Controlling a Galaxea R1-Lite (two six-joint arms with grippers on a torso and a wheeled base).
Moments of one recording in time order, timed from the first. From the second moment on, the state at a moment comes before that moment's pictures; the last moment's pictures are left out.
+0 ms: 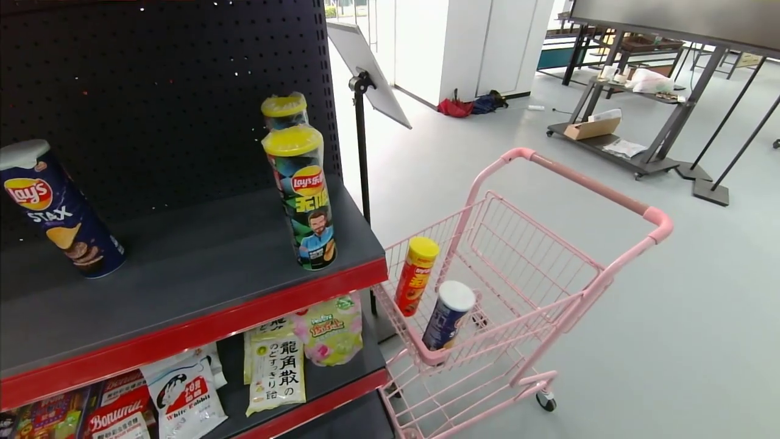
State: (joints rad) left arm 0.00 0.00 0.00 0.00 -0.02 0.00; right arm 0.00 0.00 0.00 0.00 0.02 0.00
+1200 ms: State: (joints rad) left arm 0.00 0.00 0.00 0.00 -0.02 0.00; right arm 0.00 0.00 0.00 0.00 0.03 -0.01
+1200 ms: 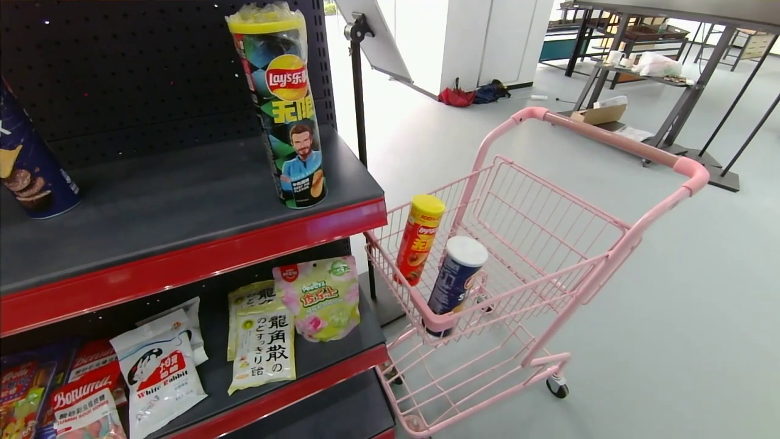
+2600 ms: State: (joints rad) left arm 0.00 0.00 0.00 0.00 -0.02 0.00; right arm 0.32 1.76 -0.46 -1.05 0.36 0.11
